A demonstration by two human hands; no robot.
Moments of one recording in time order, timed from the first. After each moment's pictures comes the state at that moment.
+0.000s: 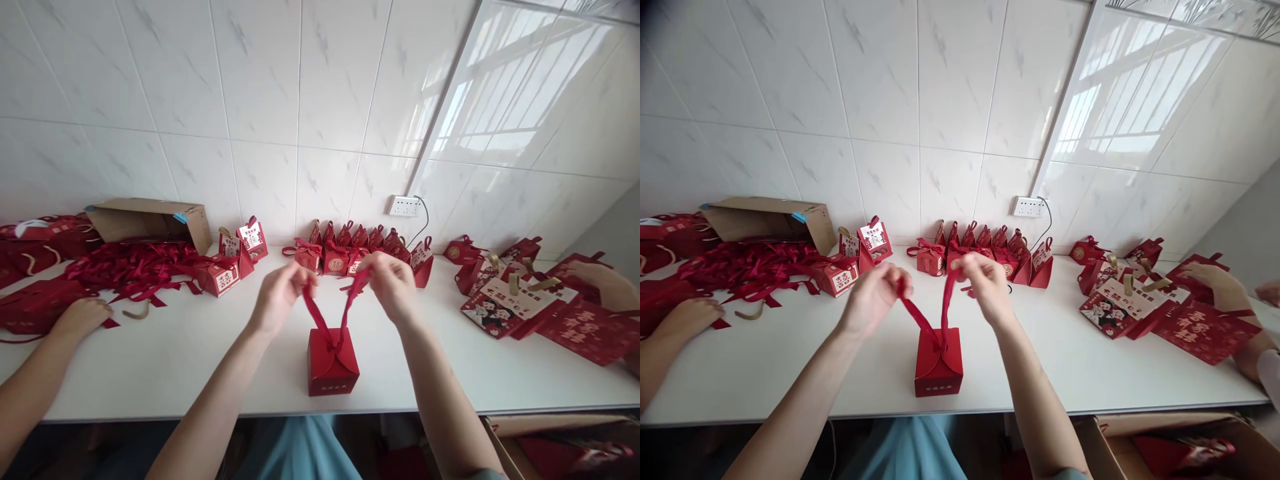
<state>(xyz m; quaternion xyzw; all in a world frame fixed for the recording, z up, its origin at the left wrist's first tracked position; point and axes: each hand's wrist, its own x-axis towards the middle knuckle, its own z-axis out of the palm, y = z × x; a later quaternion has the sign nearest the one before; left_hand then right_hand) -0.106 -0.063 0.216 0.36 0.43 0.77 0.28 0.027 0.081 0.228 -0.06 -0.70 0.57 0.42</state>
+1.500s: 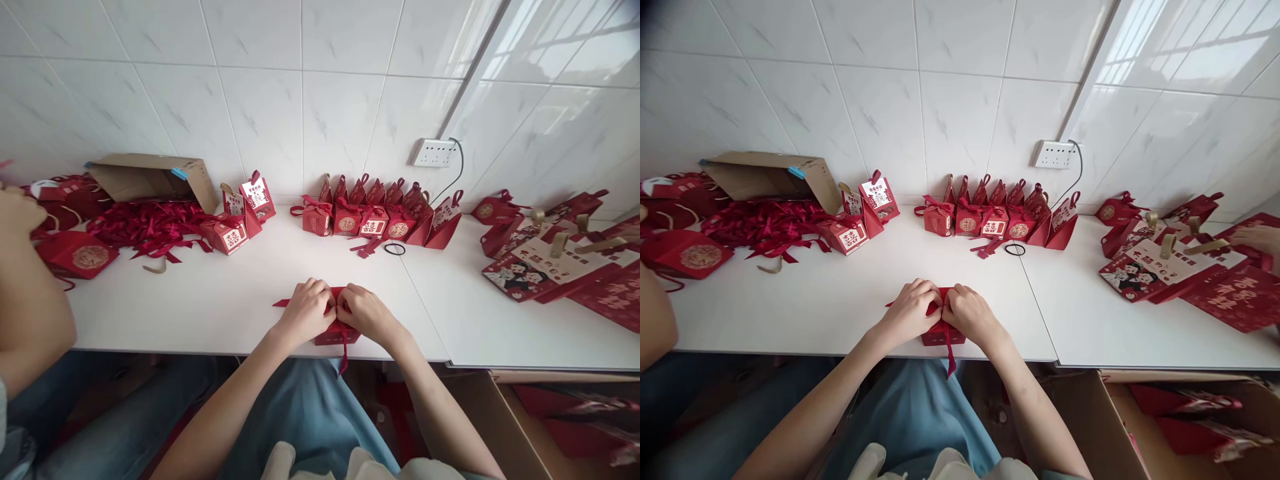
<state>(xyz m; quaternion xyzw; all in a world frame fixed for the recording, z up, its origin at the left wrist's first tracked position) -0.069 -0.063 0.112 0.61 0.76 0.23 -0.02 0.042 0.050 0.120 -0.14 -0.96 0.21 0.11</state>
